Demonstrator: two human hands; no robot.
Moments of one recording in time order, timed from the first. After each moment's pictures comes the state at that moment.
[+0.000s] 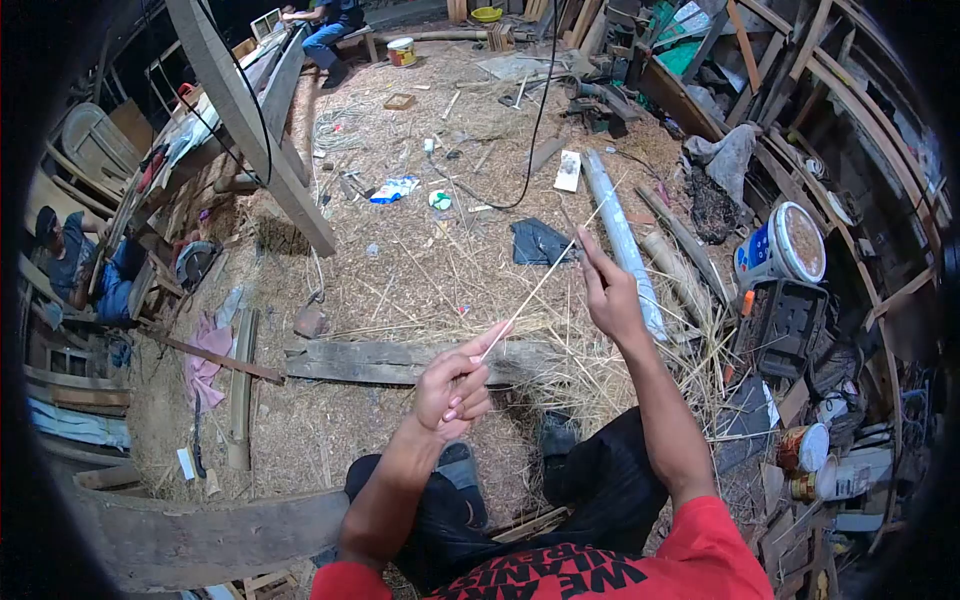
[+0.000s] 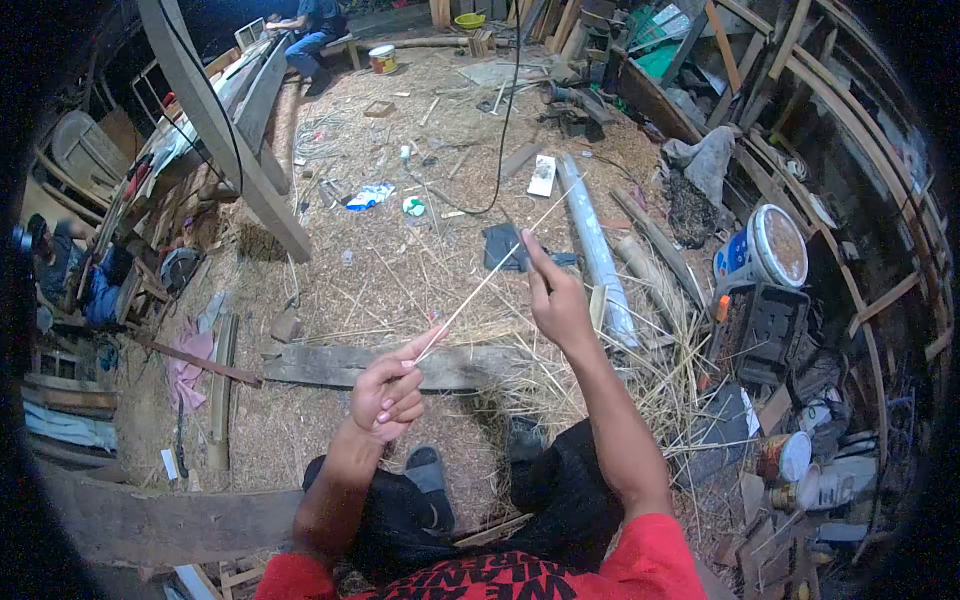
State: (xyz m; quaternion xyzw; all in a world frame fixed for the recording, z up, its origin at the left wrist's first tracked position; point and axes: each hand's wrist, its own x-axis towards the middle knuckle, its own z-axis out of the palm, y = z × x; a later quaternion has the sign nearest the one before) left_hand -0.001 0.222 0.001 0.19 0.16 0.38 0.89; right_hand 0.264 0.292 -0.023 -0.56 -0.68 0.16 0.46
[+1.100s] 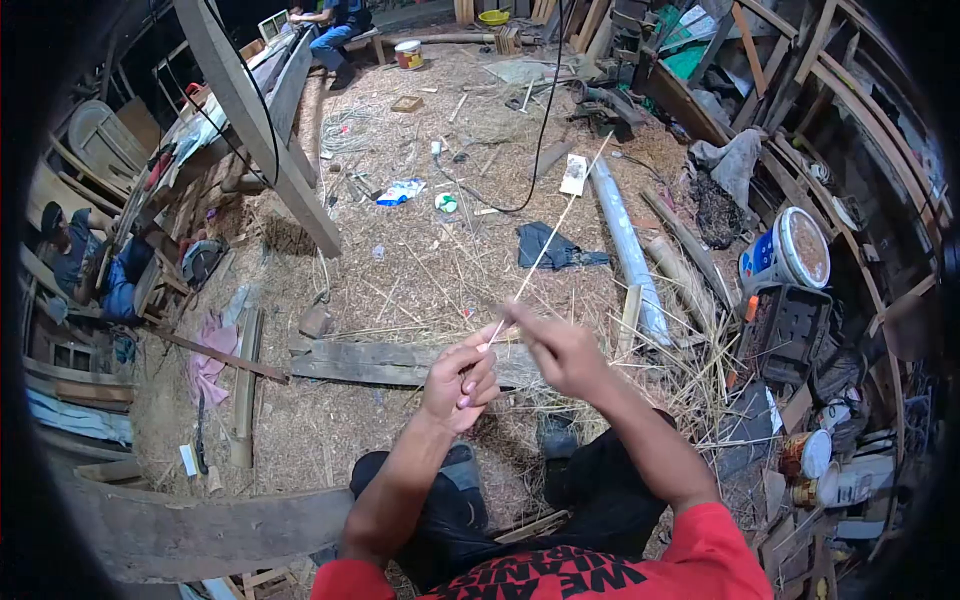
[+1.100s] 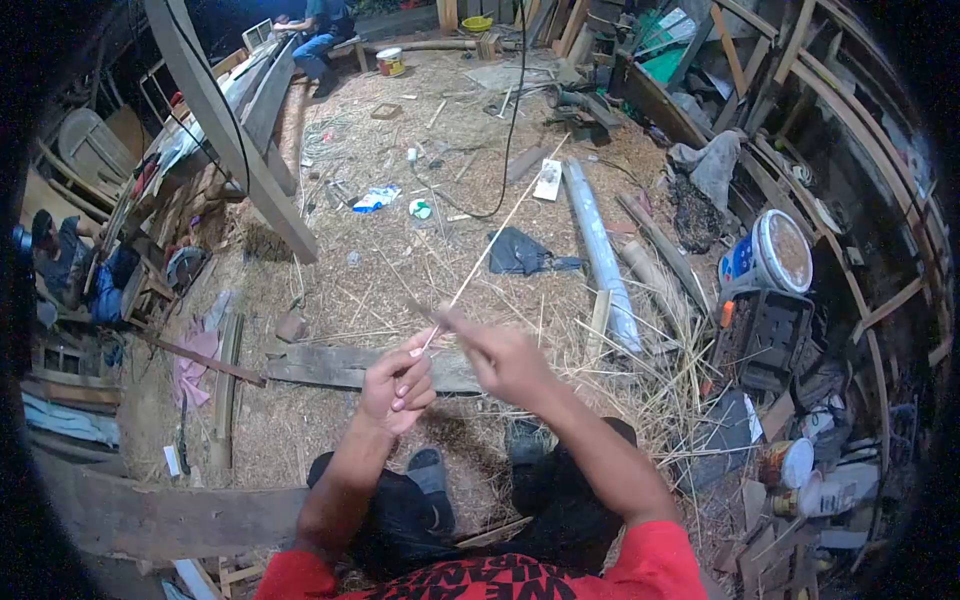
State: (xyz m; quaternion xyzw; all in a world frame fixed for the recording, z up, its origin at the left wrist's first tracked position) left_hand 0.012 0.229 -0.005 0.18 0.20 0.44 0.86; right_hand 0.213 0.251 -0.024 -0.37 -0.81 0.14 0.43
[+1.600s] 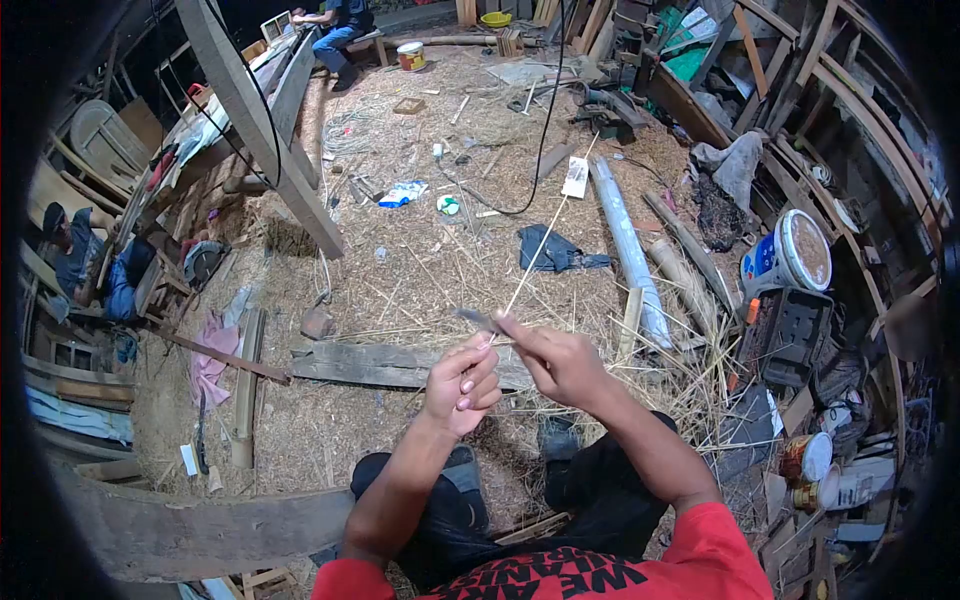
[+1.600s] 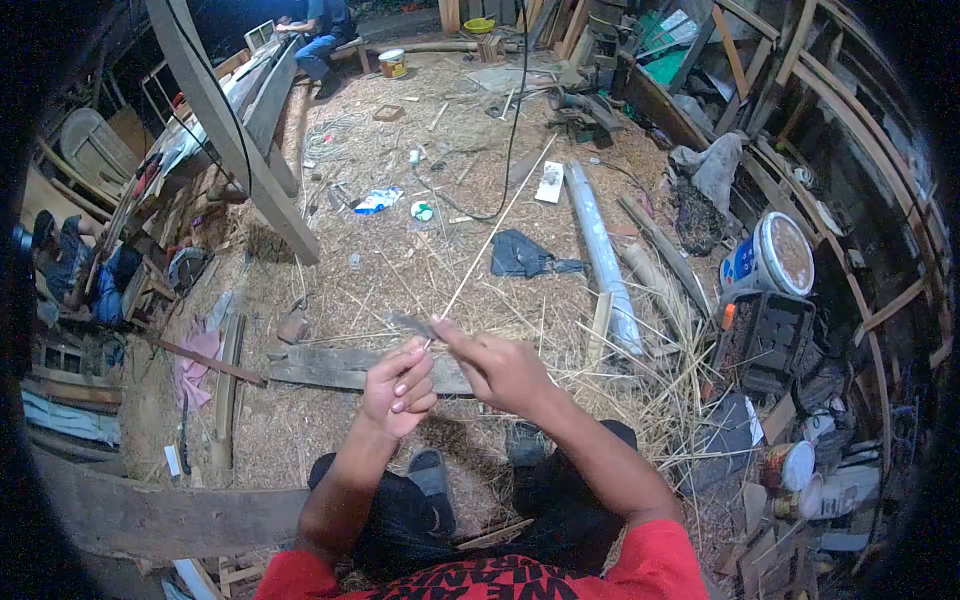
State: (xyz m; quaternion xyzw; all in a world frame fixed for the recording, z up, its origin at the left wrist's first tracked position) left_hand 0.011 0.231 -0.010 0.13 0.15 0.43 0.88; right_hand 0.206 0.237 -0.017 -0.40 -0.84 0.14 0.35
